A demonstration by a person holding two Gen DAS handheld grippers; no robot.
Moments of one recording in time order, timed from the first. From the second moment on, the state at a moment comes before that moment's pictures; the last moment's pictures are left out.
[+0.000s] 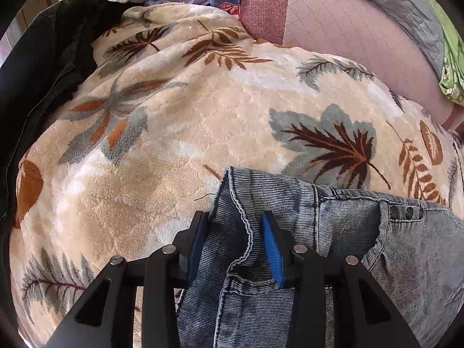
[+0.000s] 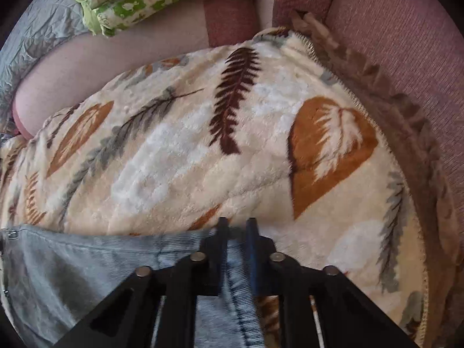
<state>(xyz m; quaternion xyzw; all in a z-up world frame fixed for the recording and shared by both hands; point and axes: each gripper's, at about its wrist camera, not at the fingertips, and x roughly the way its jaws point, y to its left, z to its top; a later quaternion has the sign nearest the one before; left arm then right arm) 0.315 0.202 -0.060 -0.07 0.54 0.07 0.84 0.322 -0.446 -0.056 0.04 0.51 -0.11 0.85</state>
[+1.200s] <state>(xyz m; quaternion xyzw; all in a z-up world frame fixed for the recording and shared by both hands) 0.343 0.205 -0.065 -0.13 0.54 0.06 0.83 0.324 -0.441 -0.085 0.10 0.55 -0.04 0.83</state>
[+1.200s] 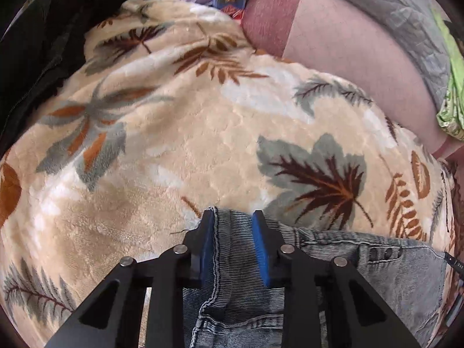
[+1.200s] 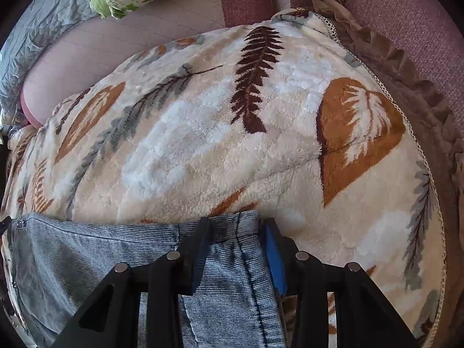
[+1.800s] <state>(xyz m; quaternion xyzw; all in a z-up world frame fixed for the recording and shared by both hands) 0.275 0.200 0.039 -0.09 0.43 0.01 0.90 0.281 -0.433 0.007 0.07 0.45 -0.03 0.89</state>
